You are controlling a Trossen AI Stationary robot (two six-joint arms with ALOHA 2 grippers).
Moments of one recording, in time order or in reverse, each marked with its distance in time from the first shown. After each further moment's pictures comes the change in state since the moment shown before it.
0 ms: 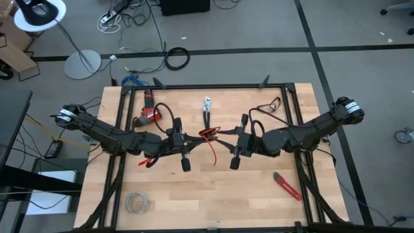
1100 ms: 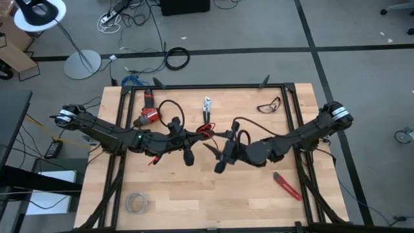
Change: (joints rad) left arm 0.046 0.000 0.000 -0.170 -0.061 -0.311; right arm 0.009 0.199 0.084 0.102 0.164 -0.039
